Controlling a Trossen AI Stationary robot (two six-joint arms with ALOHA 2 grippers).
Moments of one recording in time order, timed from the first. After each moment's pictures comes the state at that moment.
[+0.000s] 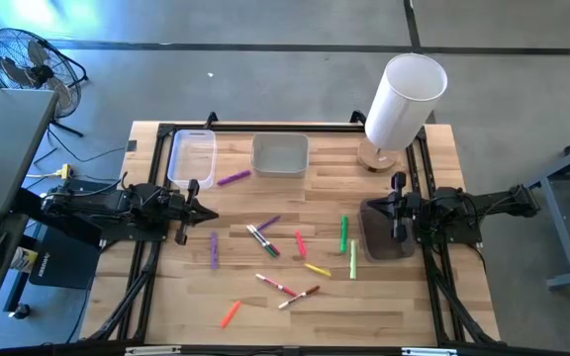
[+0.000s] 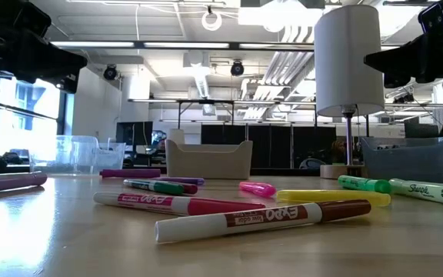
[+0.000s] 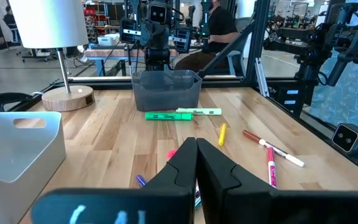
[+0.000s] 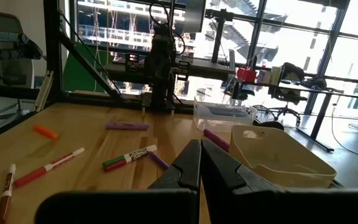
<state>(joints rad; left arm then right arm) -0.10 0.01 0.04 -0.05 0.01 -0.01 0.15 0.02 0.01 0.08 0.24 -0.13</state>
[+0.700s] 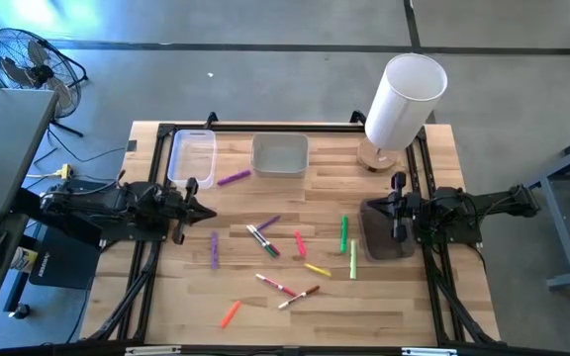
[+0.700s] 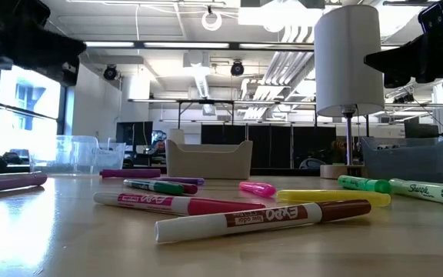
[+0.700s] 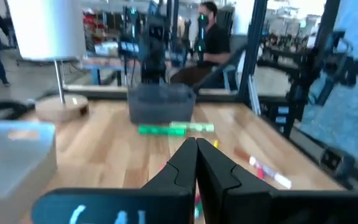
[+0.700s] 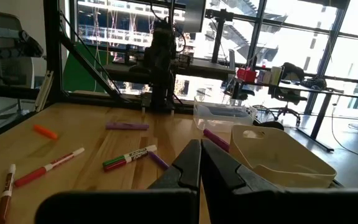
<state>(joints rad) -0.12 0.04 0.09 0.00 -0.01 -0.06 0.15 0.02 0.01 0.08 0.24 -0.13</state>
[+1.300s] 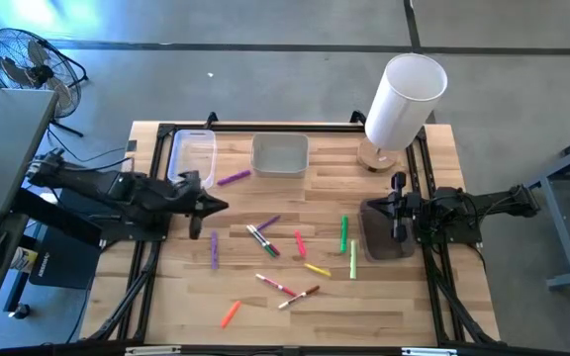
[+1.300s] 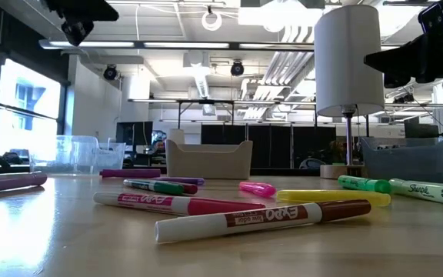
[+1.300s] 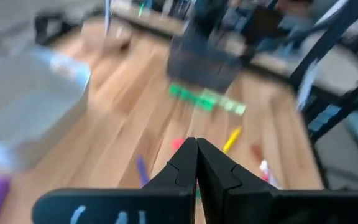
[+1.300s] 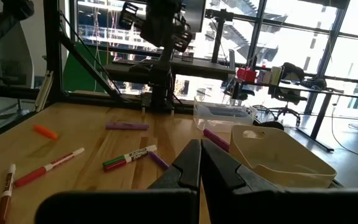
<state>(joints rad) -0.29 0.71 0.72 -0.44 -0.36 -0.47 0.15 0.02 0.01 0.08 0.24 -0.13</state>
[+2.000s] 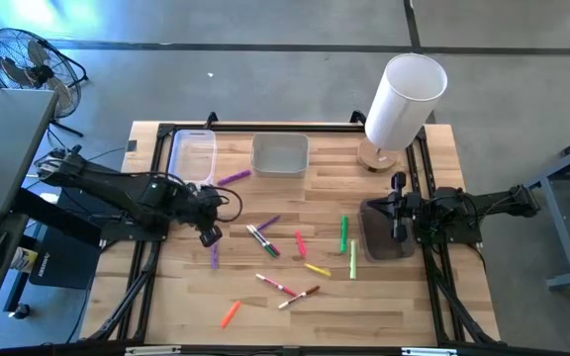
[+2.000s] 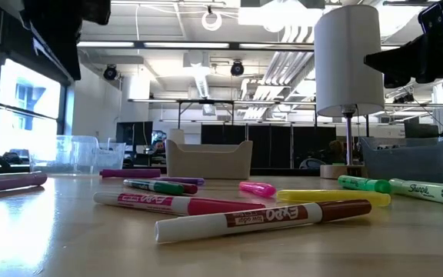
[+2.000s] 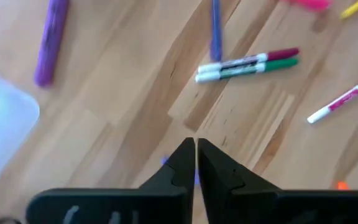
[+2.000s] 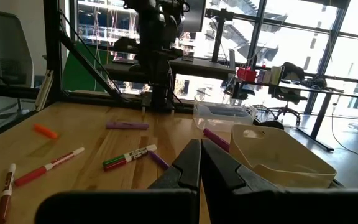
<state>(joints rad) -0.29 1.11 0.98 -1.05 -0.27 -0.85 0.15 0.02 0.01 0.07 0.24 -0.13</state>
